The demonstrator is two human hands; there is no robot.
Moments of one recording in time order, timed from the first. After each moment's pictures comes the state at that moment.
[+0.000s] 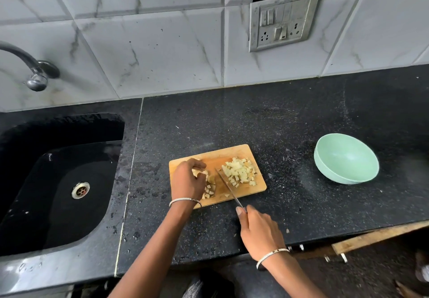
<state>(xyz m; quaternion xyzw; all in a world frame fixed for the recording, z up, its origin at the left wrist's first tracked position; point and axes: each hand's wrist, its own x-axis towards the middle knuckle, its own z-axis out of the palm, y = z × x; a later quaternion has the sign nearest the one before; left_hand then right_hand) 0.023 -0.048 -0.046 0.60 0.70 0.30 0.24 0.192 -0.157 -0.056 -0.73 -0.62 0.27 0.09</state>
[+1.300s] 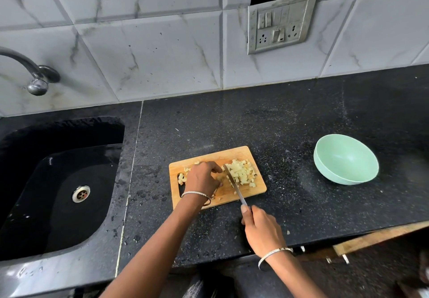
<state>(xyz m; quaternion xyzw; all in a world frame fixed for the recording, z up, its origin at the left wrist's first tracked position) 0.045 -0.028 -0.050 0.72 0.64 0.14 0.23 0.198 -0.149 -0.065 -0.74 -0.57 0.32 0.14</state>
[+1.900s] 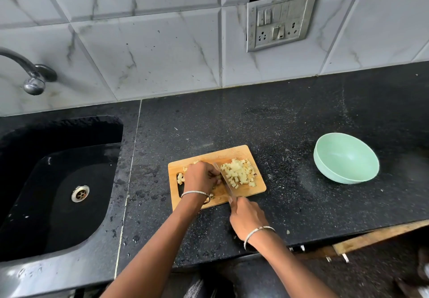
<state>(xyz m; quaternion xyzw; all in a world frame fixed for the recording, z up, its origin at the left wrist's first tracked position) 0.043 -0.028 -0.050 0.68 0.65 0.19 0.28 0.174 -0.120 -0.048 -0.74 -0.57 0.34 0.08</state>
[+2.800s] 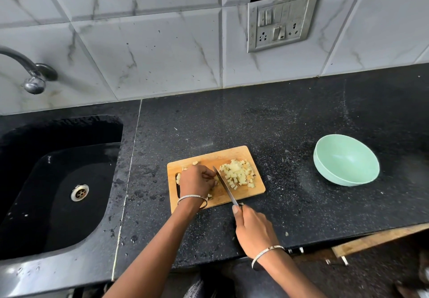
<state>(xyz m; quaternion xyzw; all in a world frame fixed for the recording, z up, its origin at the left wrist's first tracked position) 0.040 -0.034 -0.058 0.61 0.68 0.24 0.32 0.188 -0.146 -0.051 -0.72 -0.60 0.33 0.12</state>
